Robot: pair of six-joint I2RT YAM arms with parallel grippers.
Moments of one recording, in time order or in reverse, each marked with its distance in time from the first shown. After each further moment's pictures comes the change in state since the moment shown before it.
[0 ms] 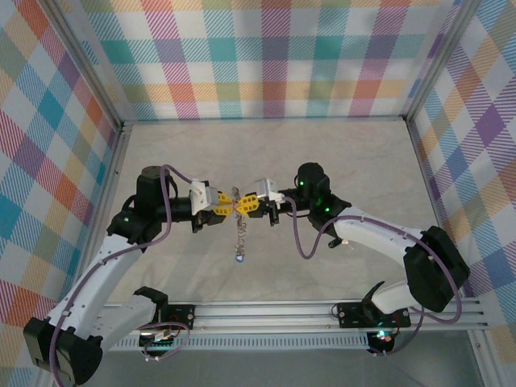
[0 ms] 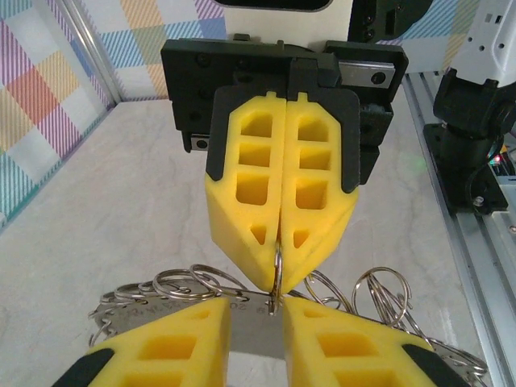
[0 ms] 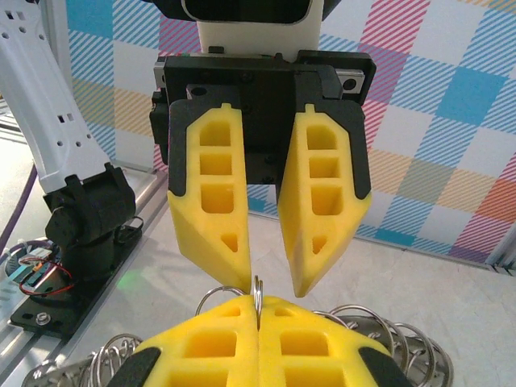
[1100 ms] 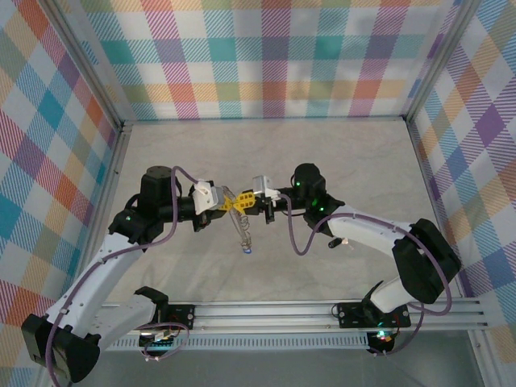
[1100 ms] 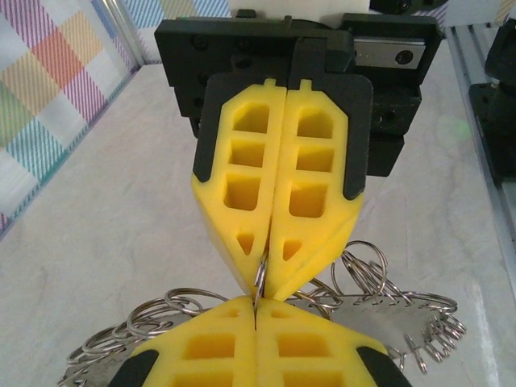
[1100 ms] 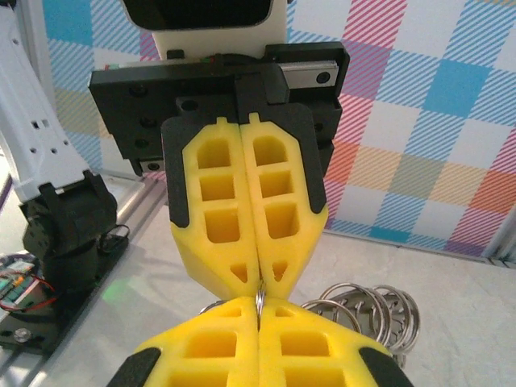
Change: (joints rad) left arm -0.052 0.010 0.022 -0.048 -0.168 0.034; right arm 0.007 0.061 0.000 0.085 0.042 0.031
